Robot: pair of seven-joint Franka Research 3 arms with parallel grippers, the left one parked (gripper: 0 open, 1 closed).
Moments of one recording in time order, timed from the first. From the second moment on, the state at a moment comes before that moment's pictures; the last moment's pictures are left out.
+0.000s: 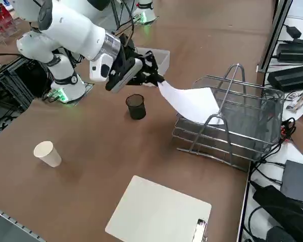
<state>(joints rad) -0.36 0.06 -0.04 -2.00 0.86 2.19 0.11</state>
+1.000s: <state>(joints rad) -0.31 0.10 -0.02 -2.01 0.98 2.31 0.20</state>
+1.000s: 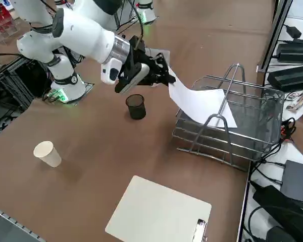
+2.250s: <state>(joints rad) -0.16 0.13 -0.03 -2.09 1.08 2.56 0.32</state>
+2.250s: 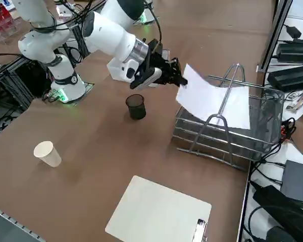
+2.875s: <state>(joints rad) -0.16 0.14 -0.03 -2.11 1.09 2.63 0.35</state>
